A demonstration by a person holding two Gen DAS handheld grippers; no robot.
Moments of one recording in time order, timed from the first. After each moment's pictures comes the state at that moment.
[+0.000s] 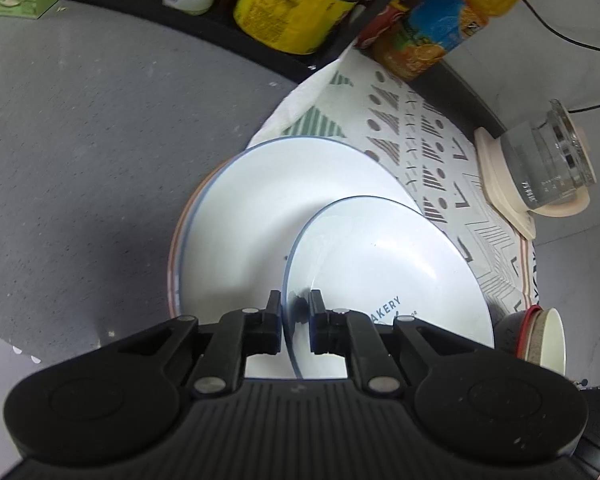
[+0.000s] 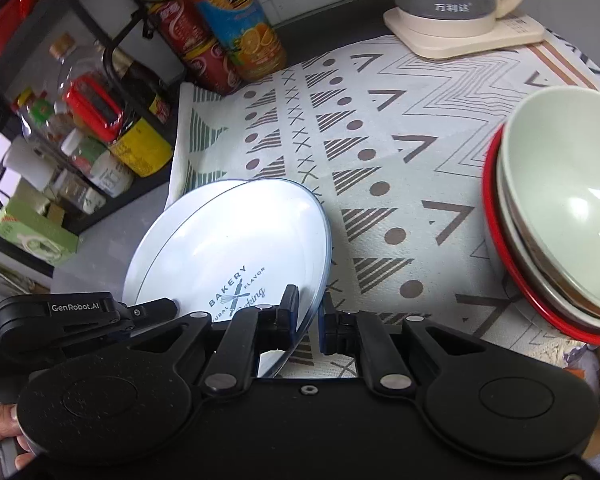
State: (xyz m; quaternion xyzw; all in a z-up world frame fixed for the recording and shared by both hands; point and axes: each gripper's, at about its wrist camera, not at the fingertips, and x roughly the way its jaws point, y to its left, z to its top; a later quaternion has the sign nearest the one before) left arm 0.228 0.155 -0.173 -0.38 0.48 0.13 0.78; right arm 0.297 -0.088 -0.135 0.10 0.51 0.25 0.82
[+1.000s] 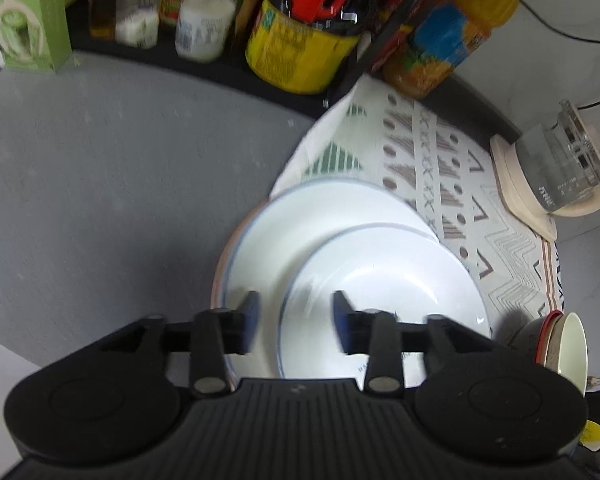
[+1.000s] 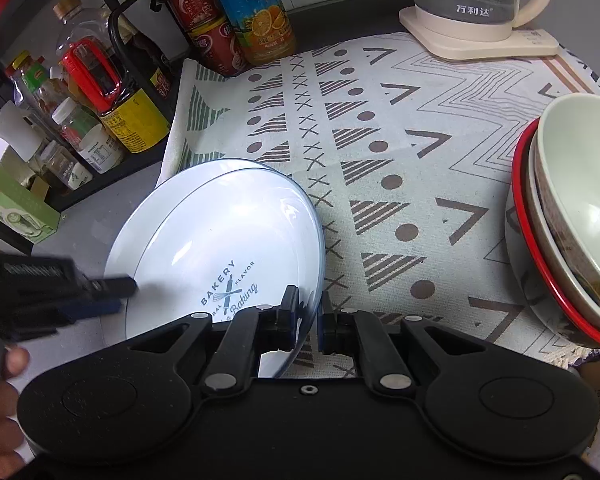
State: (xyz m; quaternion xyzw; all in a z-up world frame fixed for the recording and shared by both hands) left arm 0.229 0.163 -0.144 -0.32 0.48 0.17 0.80; right arm 0.289 -0.064 -0.146 0.05 0.50 0.24 0.83
